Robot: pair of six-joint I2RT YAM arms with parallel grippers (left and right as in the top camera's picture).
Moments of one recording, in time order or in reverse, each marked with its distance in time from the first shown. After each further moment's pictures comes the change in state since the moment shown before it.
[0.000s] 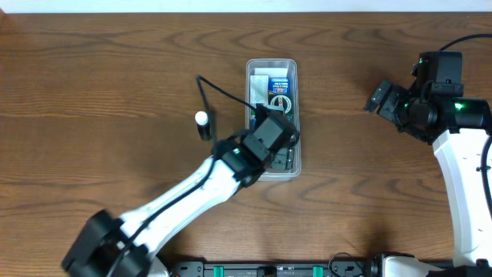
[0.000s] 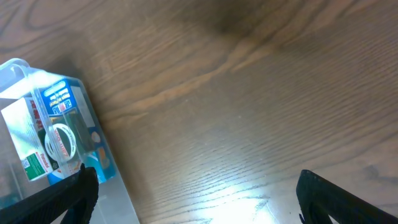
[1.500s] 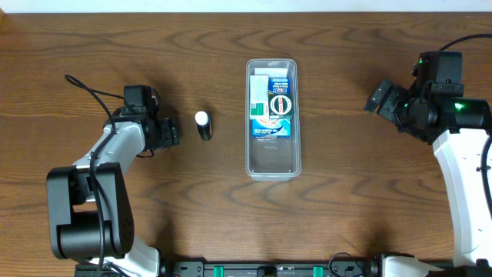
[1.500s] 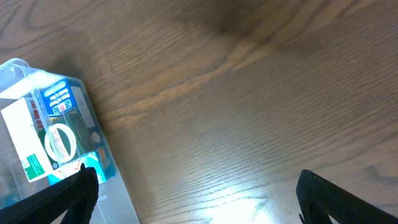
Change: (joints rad) left arm 0.883 0.173 -0.128 0.032 0.069 0.484; right arm 0.000 0.000 0.000 0.000 0.000 0.000
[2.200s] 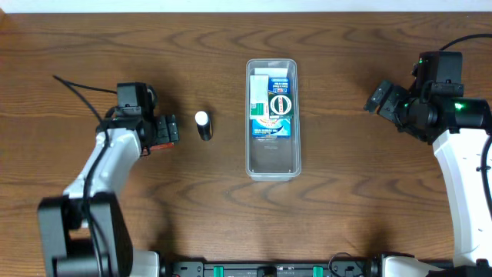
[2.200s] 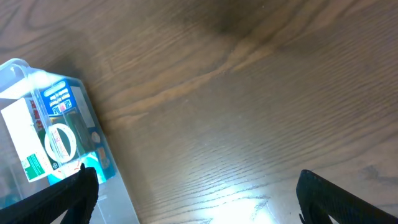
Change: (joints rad) left arm -0.005 -0.112 0.000 -0.032 -0.016 0.014; right arm 0.000 0.000 0.000 0.000 0.000 0.000
